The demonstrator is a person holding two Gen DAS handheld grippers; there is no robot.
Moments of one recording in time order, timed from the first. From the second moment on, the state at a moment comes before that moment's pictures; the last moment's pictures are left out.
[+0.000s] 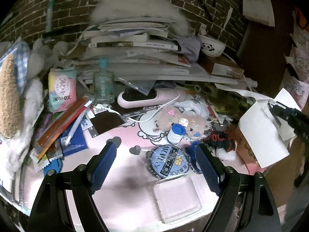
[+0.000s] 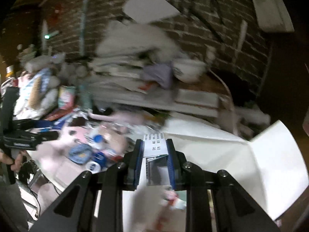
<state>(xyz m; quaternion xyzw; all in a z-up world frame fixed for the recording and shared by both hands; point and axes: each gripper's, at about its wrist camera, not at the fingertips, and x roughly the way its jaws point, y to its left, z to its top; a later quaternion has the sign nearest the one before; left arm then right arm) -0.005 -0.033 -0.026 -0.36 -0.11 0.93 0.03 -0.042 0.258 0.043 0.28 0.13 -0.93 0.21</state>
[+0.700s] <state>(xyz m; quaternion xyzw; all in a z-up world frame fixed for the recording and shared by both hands) -0.008 -0.033 -0.031 -0.37 -0.10 0.92 0.03 -0.094 0.299 0.002 0.40 0.22 -0.88 0.13</state>
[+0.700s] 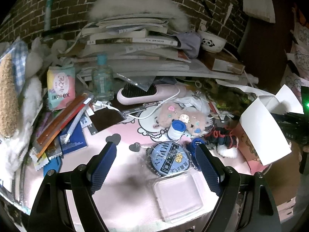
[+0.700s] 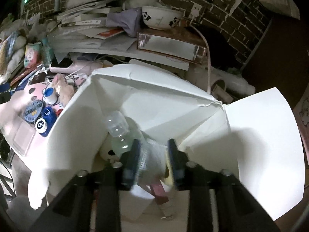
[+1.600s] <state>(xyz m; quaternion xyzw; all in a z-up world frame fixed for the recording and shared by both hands) -0.020 -0.022 -0.059 -0.40 -0.09 0.91 0.06 -0.009 0.220 0.048 0.25 0.11 -0.91 0.32</state>
